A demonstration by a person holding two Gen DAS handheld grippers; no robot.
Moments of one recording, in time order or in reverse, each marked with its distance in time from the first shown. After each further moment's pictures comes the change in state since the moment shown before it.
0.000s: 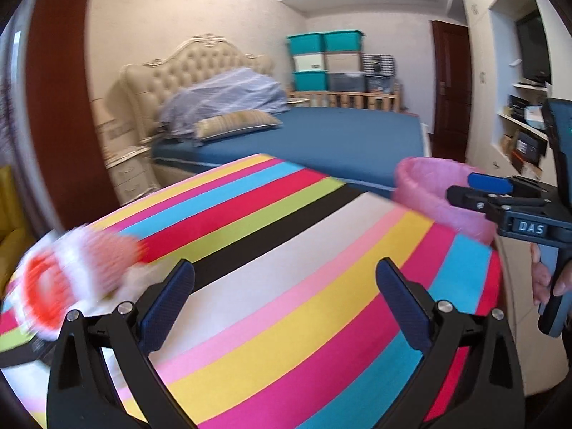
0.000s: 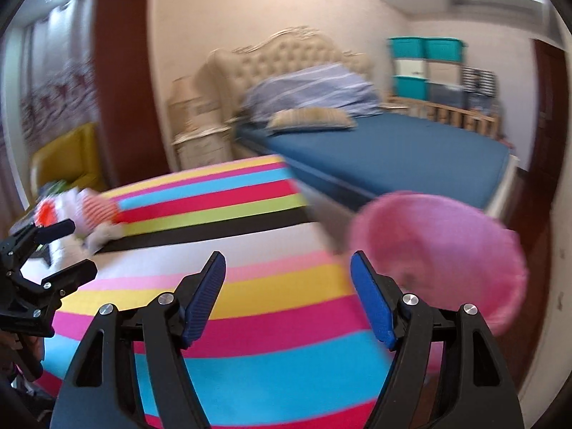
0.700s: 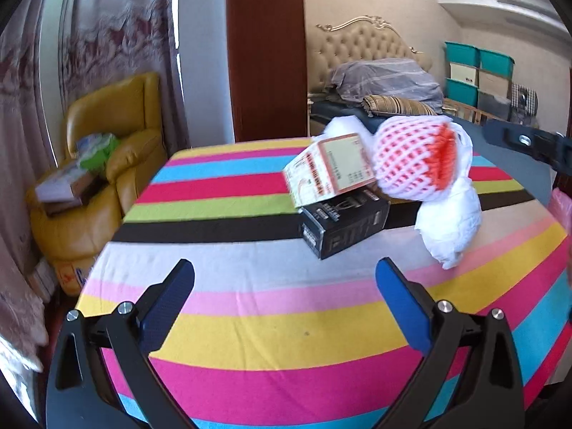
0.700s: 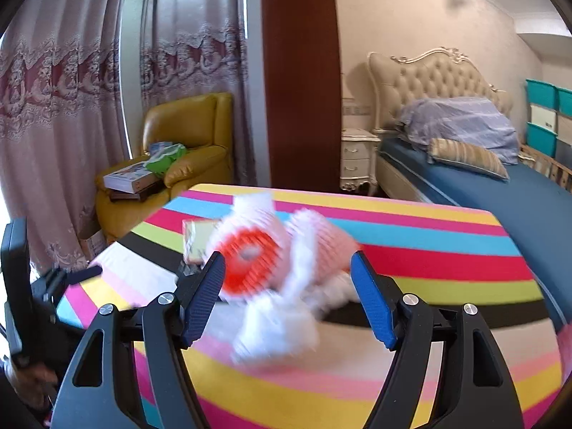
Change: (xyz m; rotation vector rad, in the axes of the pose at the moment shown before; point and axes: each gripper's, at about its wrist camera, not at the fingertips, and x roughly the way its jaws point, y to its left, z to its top) left arm -0.140 0.253 -0.131 -0.371 0.087 0.455; right arm 0.047 0.309 0.049 -0.267 -0.014 0.438
